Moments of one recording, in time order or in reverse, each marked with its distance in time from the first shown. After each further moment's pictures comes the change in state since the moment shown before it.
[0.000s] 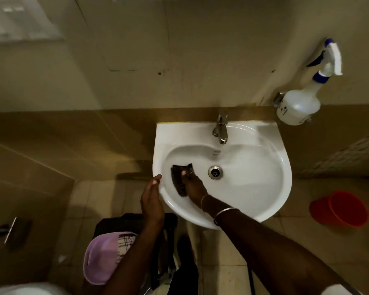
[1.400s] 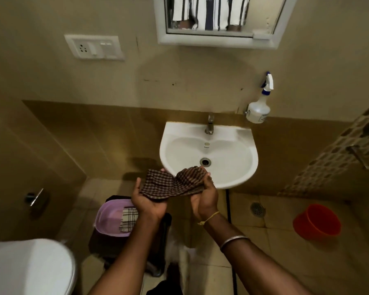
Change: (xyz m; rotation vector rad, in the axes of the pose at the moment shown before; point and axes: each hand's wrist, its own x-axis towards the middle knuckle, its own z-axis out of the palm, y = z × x) left_hand -0.196 0.041 -0.081 -1.017 -0.139 -0.357; right_hand -0.292 -0.006 -0.033 1.374 0.043 -0.138
